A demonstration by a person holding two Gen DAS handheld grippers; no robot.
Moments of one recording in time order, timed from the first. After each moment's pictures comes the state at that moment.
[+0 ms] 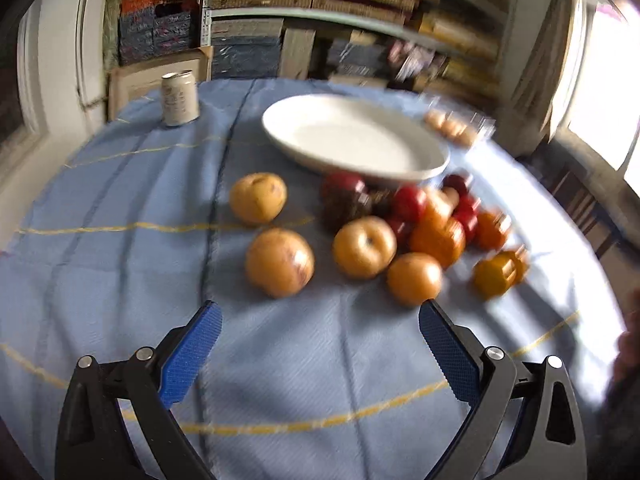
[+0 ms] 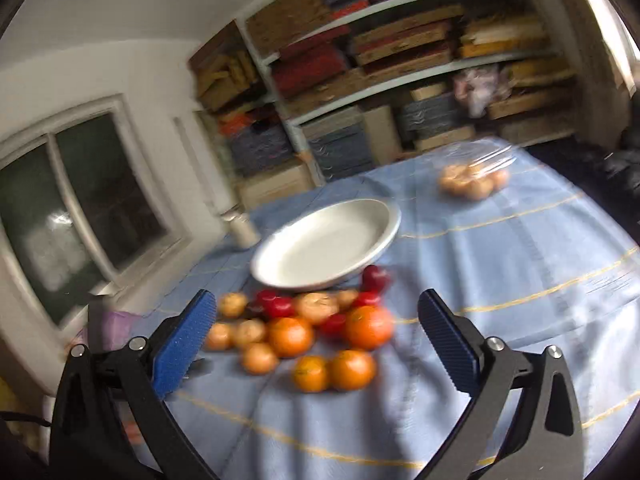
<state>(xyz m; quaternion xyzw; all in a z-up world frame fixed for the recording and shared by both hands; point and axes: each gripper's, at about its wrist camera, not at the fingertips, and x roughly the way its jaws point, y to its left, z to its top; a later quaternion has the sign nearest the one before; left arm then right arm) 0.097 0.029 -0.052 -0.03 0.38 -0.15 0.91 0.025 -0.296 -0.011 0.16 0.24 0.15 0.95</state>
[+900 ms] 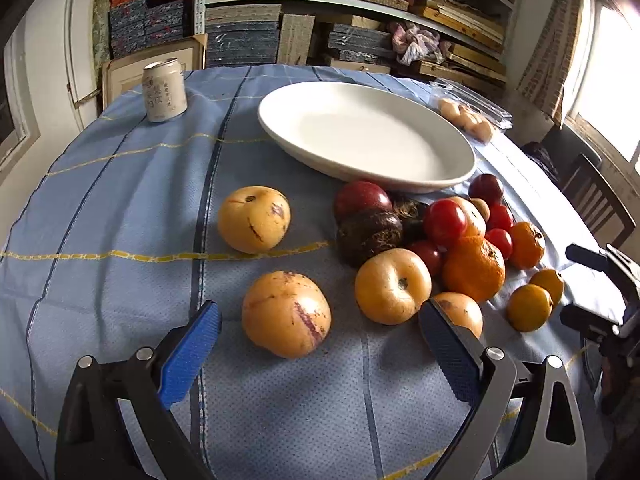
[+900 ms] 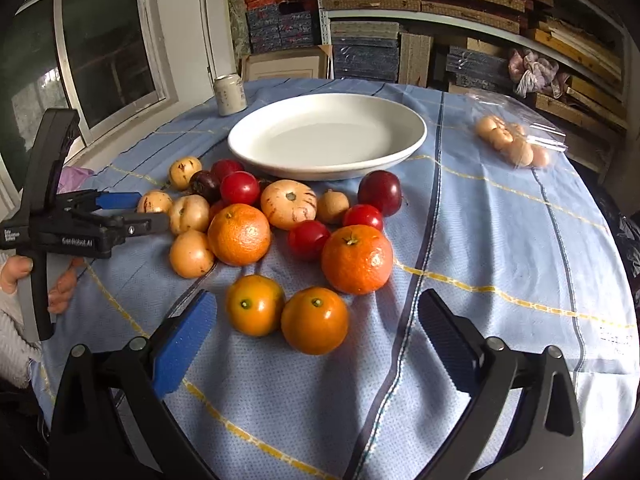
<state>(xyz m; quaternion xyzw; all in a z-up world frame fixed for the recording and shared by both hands) 0.151 0.014 -0.066 0.01 0.41 -0.13 0.90 0.089 -0.242 -0.067 -0.02 0.37 0.20 0.91</state>
